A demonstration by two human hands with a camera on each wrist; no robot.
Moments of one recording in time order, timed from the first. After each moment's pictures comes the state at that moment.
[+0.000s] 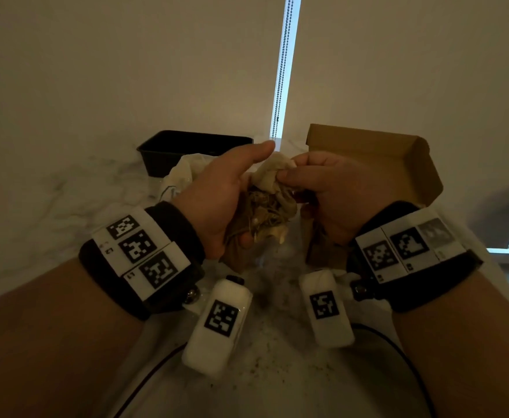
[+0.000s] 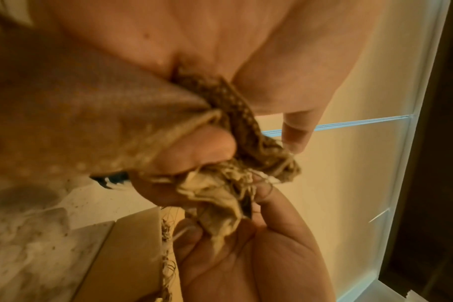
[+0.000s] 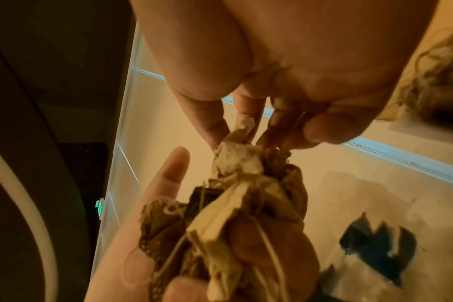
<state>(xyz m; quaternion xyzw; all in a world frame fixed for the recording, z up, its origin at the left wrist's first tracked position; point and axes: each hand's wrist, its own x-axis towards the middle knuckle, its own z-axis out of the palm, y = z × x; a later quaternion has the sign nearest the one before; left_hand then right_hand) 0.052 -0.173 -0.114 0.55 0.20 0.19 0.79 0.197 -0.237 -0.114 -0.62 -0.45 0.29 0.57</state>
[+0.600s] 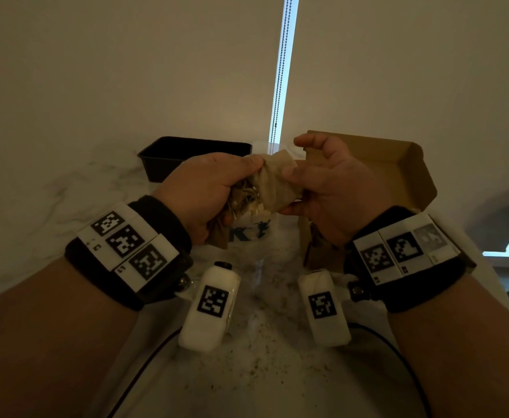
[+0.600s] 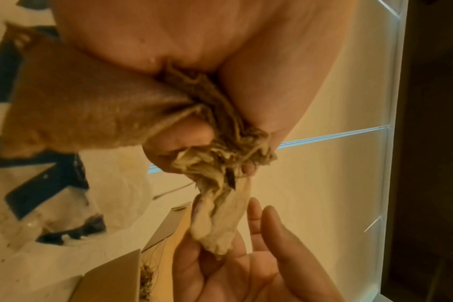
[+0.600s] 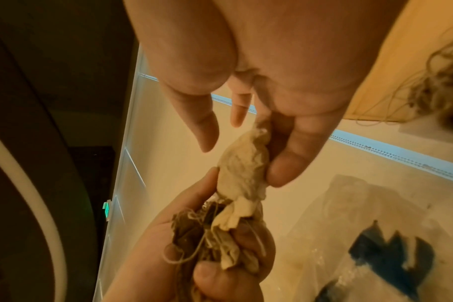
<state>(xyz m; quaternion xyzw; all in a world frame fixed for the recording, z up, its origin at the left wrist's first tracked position) 0.047 -0.158 -0.109 0.62 0.26 0.34 0.66 0.199 -0.242 -0.111 -0.51 -0.44 0.33 0.66</state>
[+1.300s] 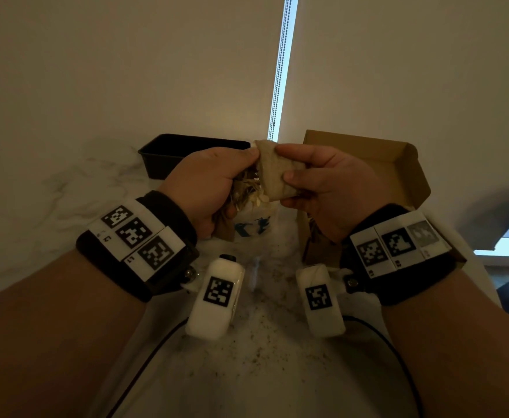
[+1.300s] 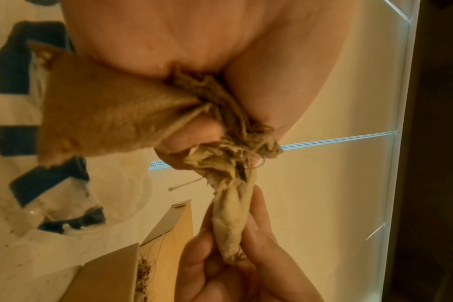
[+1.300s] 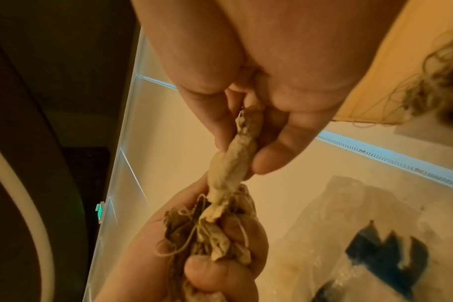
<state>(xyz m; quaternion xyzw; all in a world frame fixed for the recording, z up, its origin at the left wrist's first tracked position) 0.047 -0.158 -0.109 0.59 0.26 0.37 0.67 0.193 -0.247 -0.108 -0.52 -0.44 0.33 0.65</state>
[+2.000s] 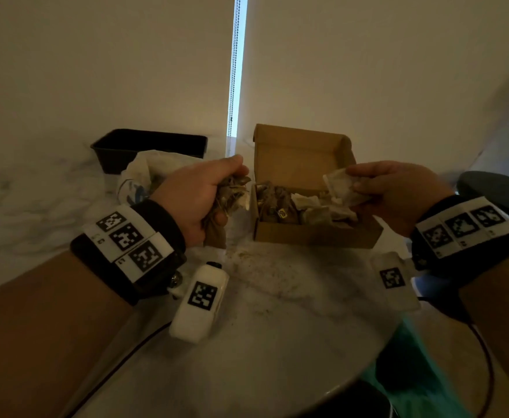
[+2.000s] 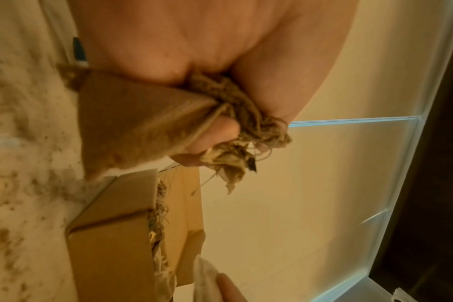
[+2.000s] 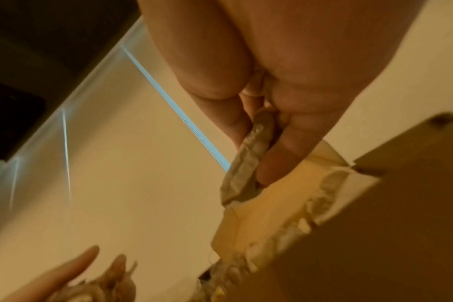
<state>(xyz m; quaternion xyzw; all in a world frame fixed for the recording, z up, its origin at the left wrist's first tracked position) 0.066 -0.197 -0.122 0.56 0.25 0.28 0.74 0.290 -0.369 -0.098 -0.71 -0.29 0.22 0.60</state>
